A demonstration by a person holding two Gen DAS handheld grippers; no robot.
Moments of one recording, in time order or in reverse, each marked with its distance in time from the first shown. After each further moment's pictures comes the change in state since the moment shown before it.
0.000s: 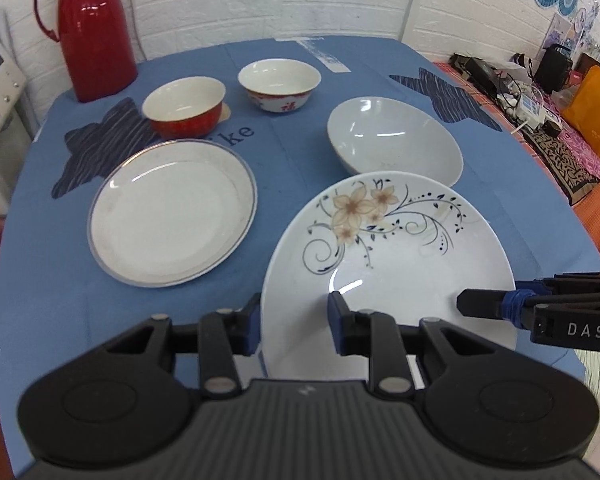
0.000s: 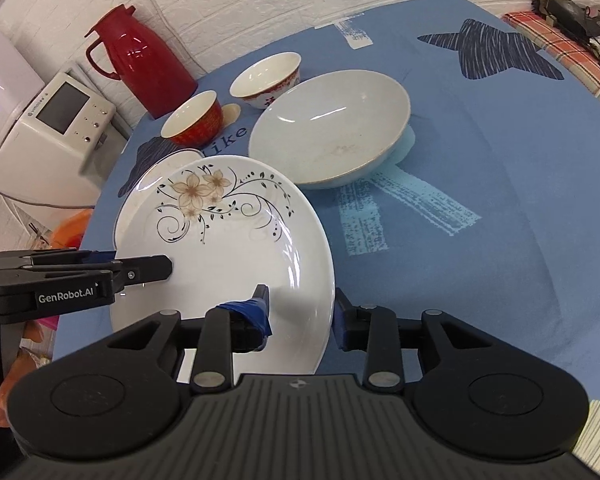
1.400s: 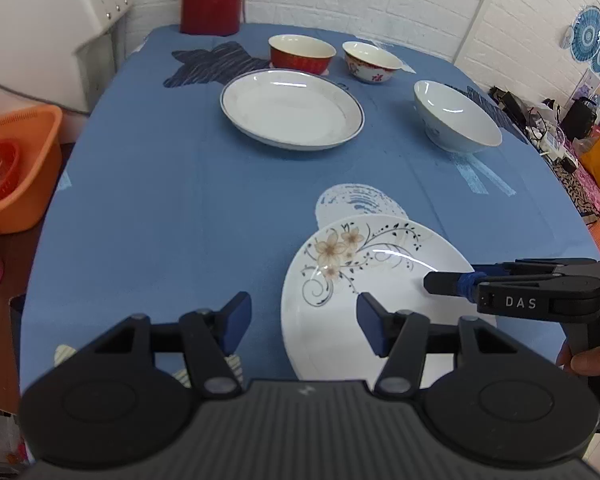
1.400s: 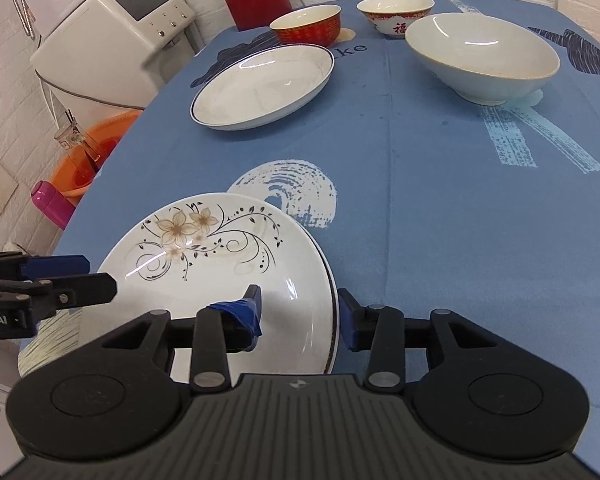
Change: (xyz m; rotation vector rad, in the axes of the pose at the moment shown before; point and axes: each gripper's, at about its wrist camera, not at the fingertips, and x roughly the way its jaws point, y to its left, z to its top) left arm -0.063 0.070 -0.135 -0.194 -0.064 0.020; right arm 0.043 0.087 -0.086 -0.245 0.062 0.030
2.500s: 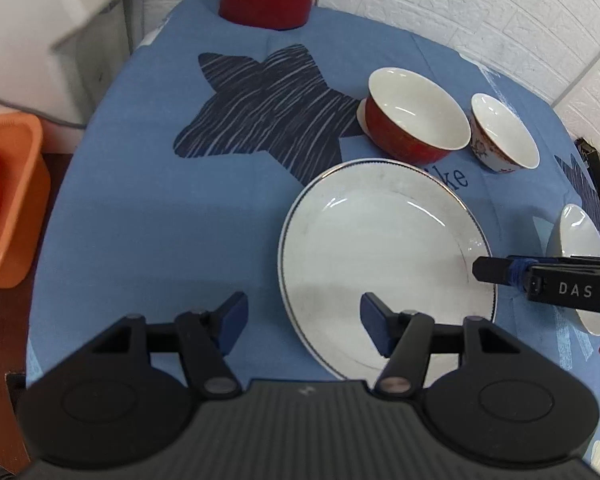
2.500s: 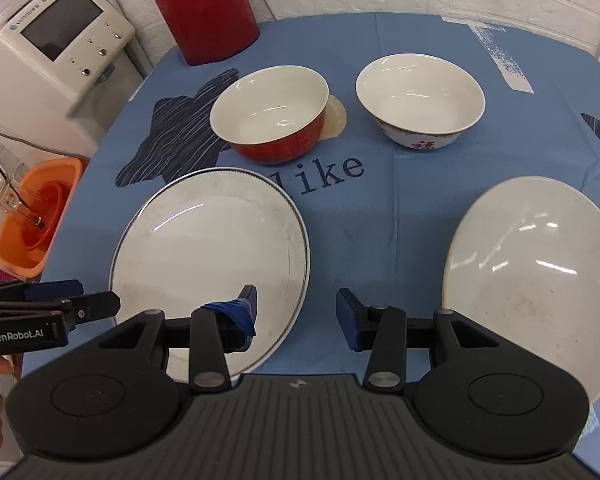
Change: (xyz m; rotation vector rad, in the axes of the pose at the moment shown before) left arm 0.150 0.073 0.196 -0.171 0.163 0.071; right arm 0.096 -0.005 0.215 -0.006 0.132 -0.102
